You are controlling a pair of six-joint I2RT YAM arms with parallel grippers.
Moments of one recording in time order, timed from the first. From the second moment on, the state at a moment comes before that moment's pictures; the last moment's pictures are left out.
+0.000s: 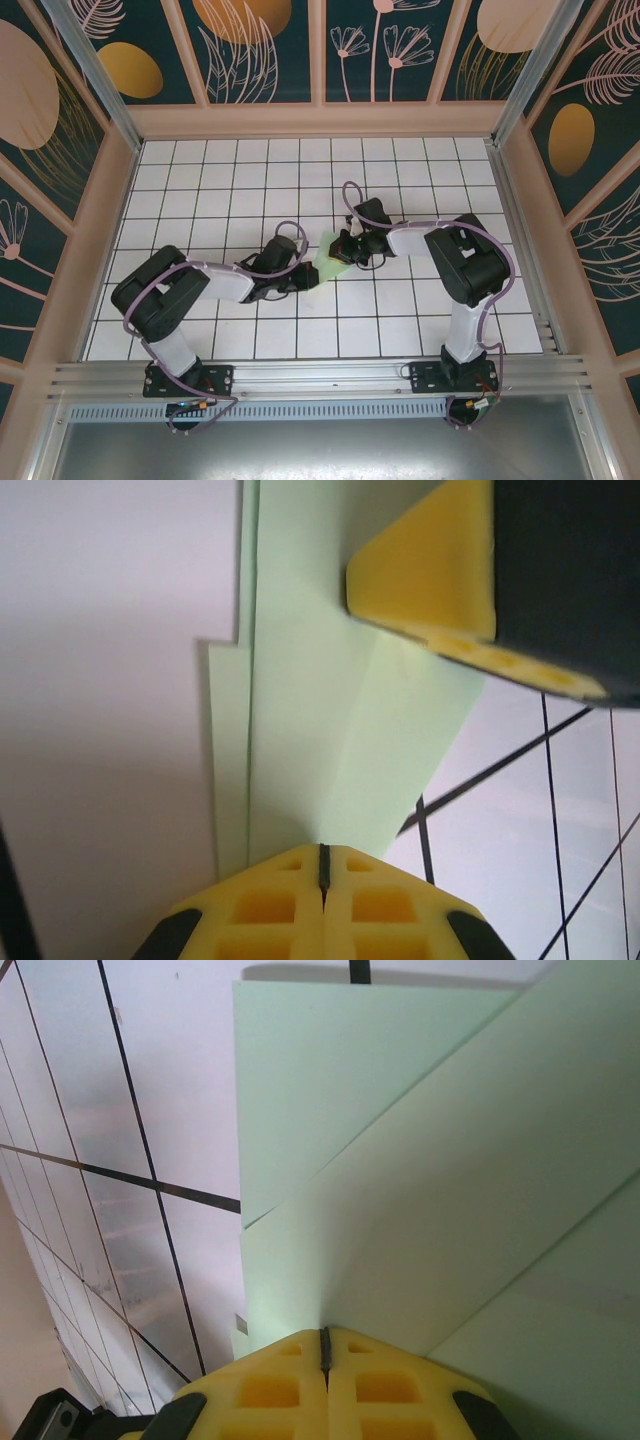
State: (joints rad) left arm -0.74 1.70 0.60 0.30 0.31 -0.82; right arm 0.53 1.90 0.95 -0.04 -0.55 0.80
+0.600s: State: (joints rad) left arm -0.77 1.48 0.57 0.22 0.24 -0.79; right arm 0.53 1.90 0.95 -0.05 -0.55 0.80
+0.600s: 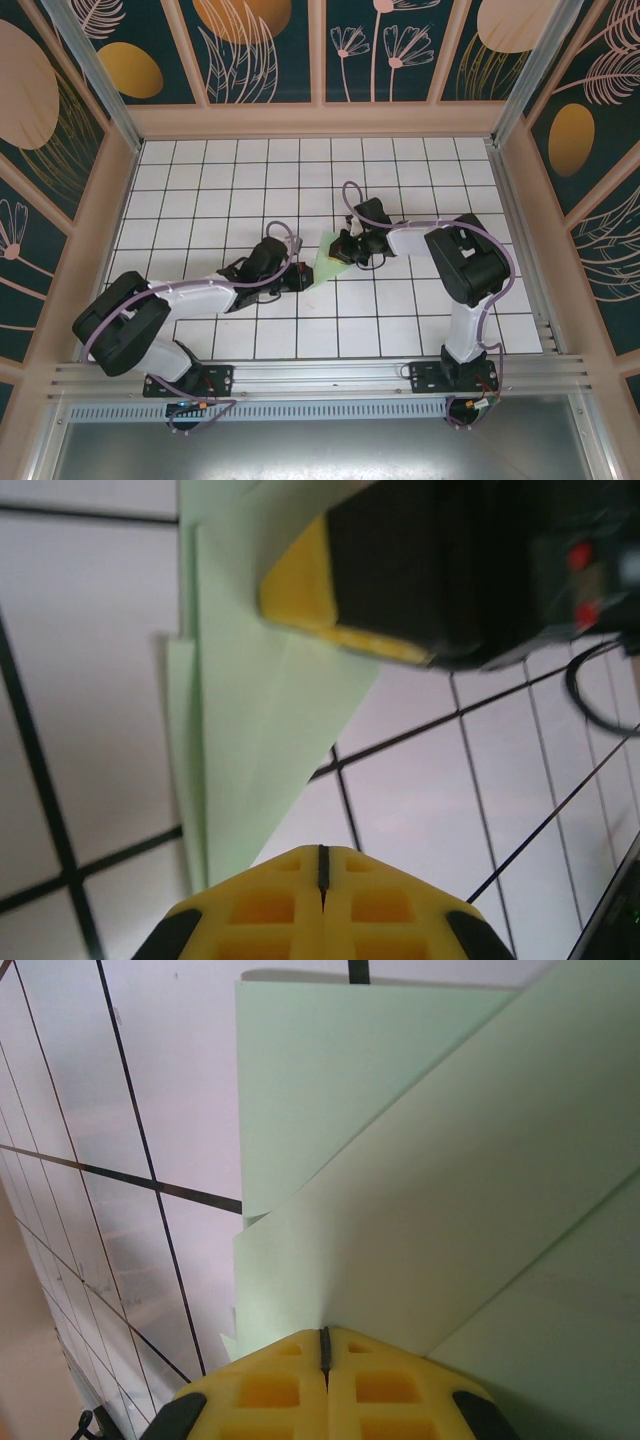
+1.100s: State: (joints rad) left arm -0.77 1.68 0.63 0.23 0.24 -0.82; right arm 0.53 1.89 0.95 -0.05 -0.55 0.74
